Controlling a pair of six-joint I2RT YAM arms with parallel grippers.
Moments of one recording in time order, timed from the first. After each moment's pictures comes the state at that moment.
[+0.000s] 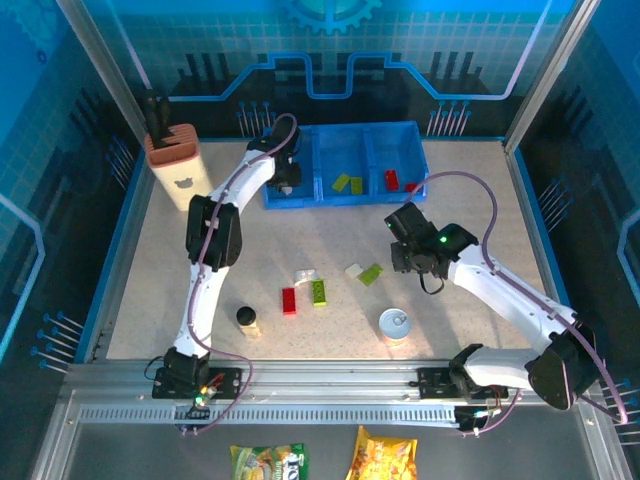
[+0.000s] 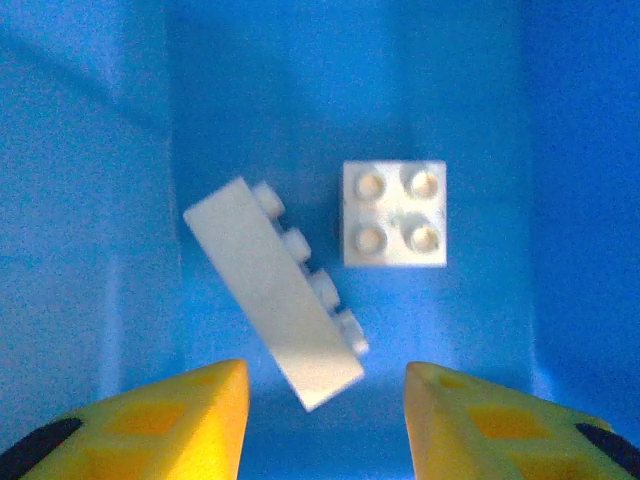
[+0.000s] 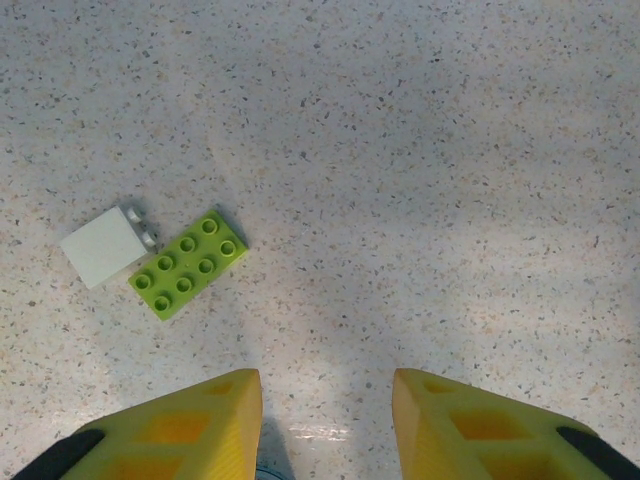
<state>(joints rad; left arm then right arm) -0.28 2.44 2.23 -0.92 -0.11 -0.35 0.60 1.24 1.05 -0.98 0.30 0.49</state>
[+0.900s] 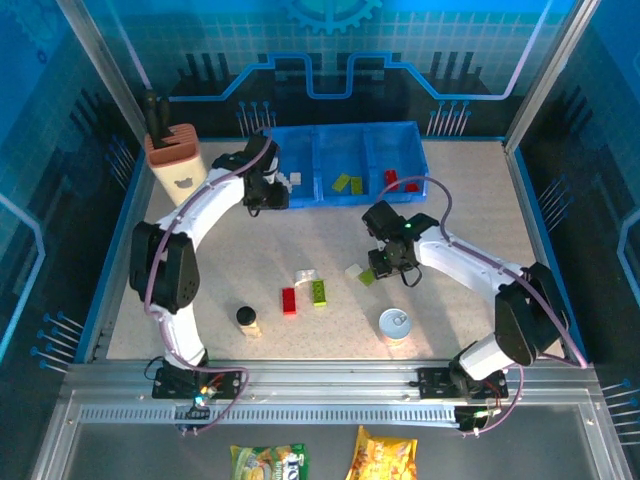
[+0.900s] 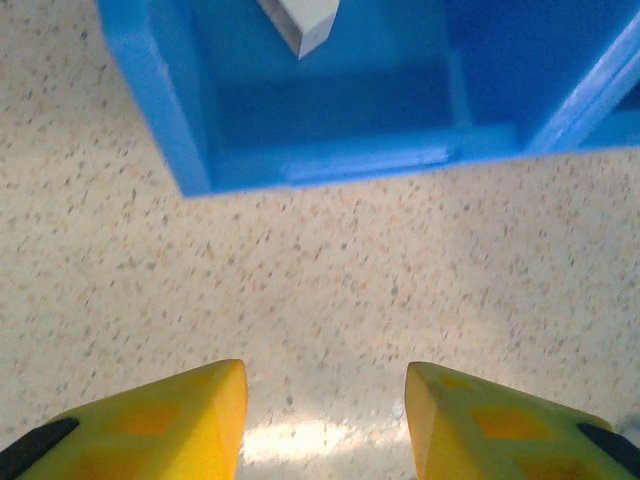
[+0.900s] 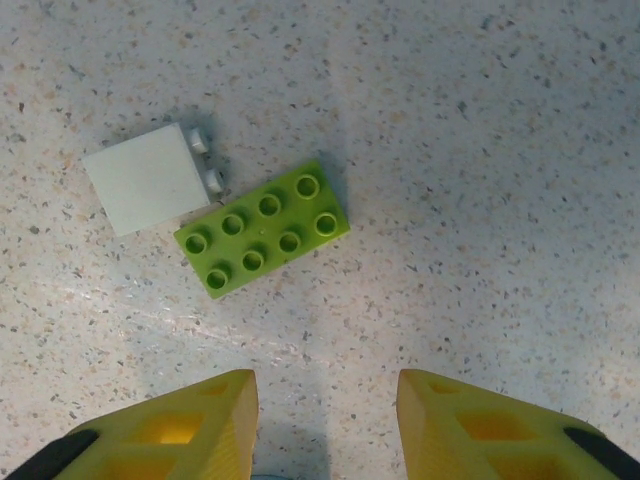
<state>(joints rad) -0.29 1.85 1.59 -0.89 0.03 -0.32 0.60 1.53 1.09 -0.92 0.12 0.29</state>
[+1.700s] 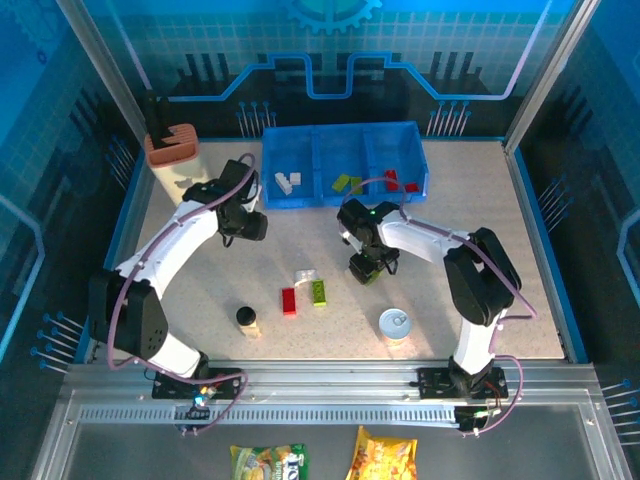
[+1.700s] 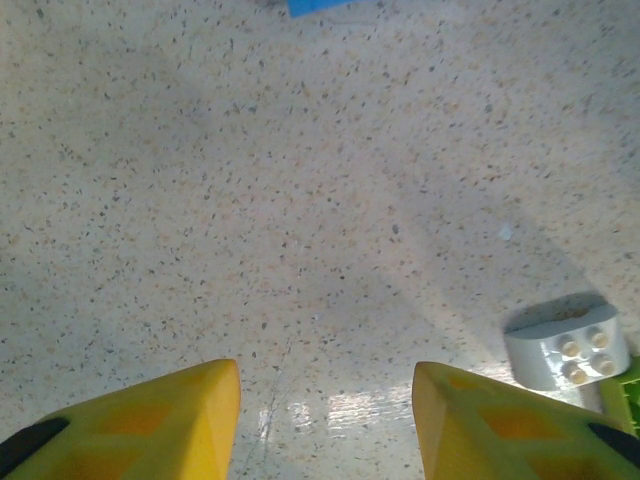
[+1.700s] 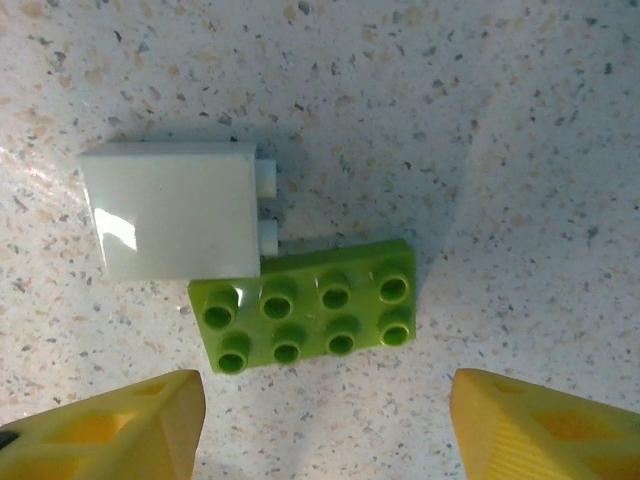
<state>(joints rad) -0.28 1.53 1.26 -0.92 -0.05 -0.14 0.64 1.85 1.30 -1.00 0.13 0.00</state>
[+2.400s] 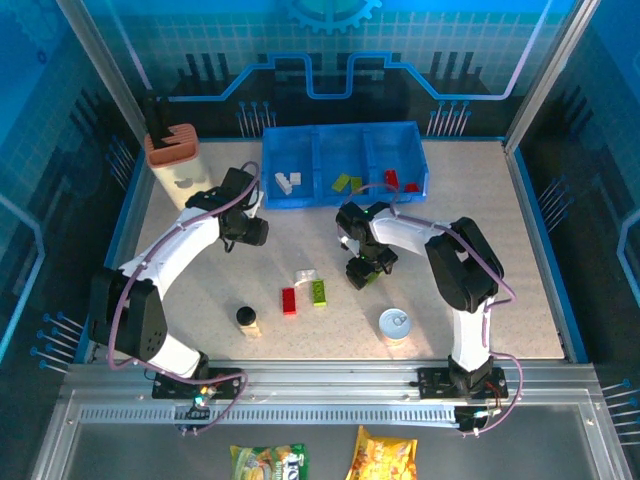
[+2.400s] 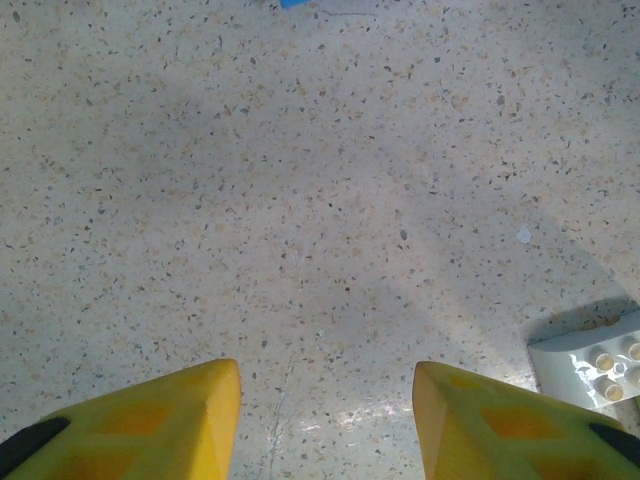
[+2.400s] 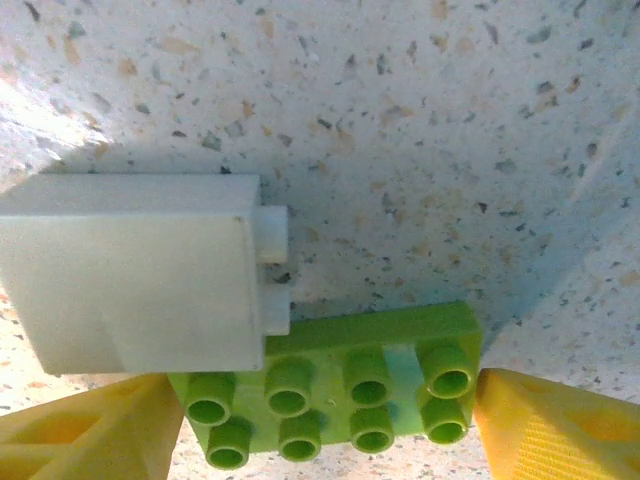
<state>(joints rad) -0.28 1.52 1.19 -0.83 -0.06 -0.11 0.61 1.96 1.33 -1.01 0.07 -0.01</state>
